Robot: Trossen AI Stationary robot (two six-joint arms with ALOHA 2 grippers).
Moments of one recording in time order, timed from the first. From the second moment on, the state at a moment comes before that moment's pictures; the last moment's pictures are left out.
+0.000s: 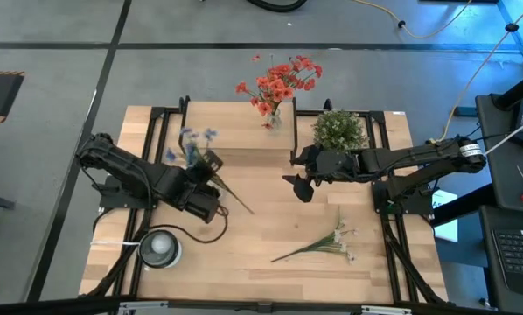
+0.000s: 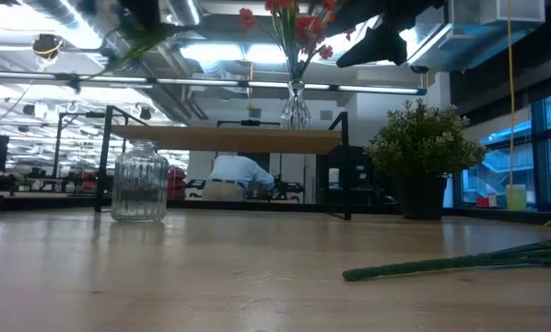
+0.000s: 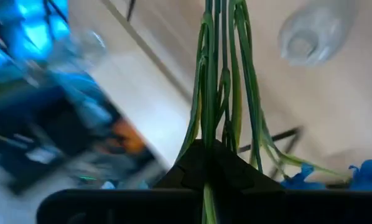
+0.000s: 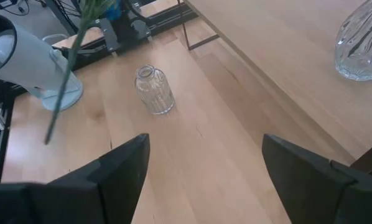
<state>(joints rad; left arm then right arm) -0.41 1.51 1.51 -1.57 -0.79 0.39 0.10 1.28 1.02 -0.32 0.32 0.46</state>
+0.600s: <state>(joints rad) -0.48 1.51 1.51 -1.52 -1.42 1.03 0.12 1.37 1.02 0.19 0.23 0.47</state>
